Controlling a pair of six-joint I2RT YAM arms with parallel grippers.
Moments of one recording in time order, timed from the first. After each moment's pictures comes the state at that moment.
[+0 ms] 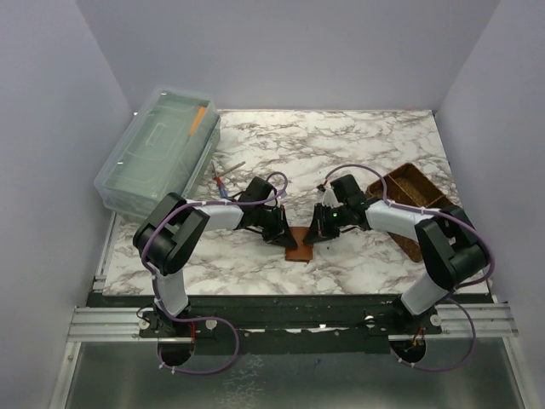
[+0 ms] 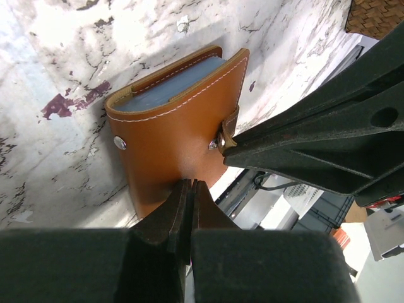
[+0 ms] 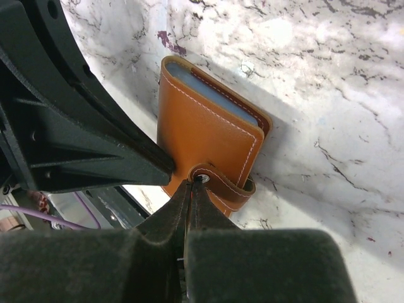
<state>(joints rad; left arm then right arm) -0.63 1.83 0.91 -0.05 0.70 -0.82 0.50 1.62 0.79 -0.18 -0.58 0.53</state>
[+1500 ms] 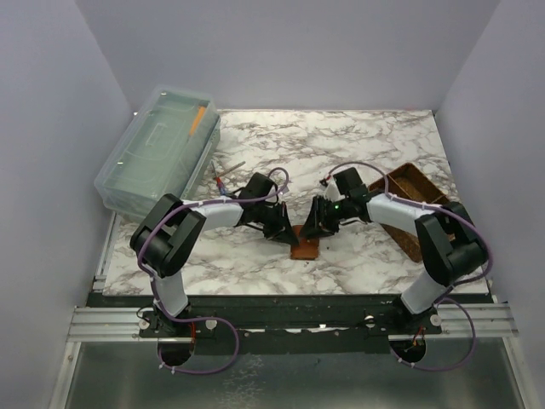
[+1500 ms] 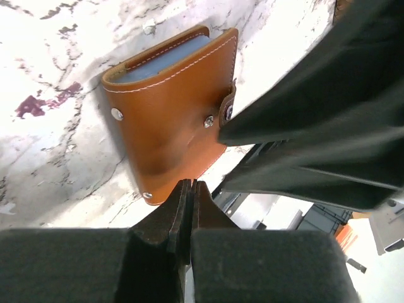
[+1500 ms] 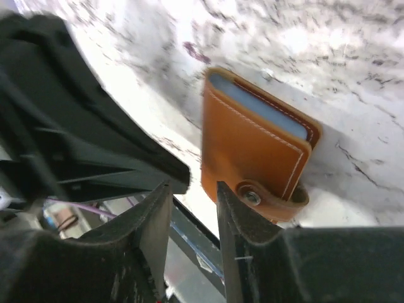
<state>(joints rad) -0.63 1.80 0.95 -0.10 0.72 -0.79 0.46 1.70 0.84 -0.19 -0.70 0.63</state>
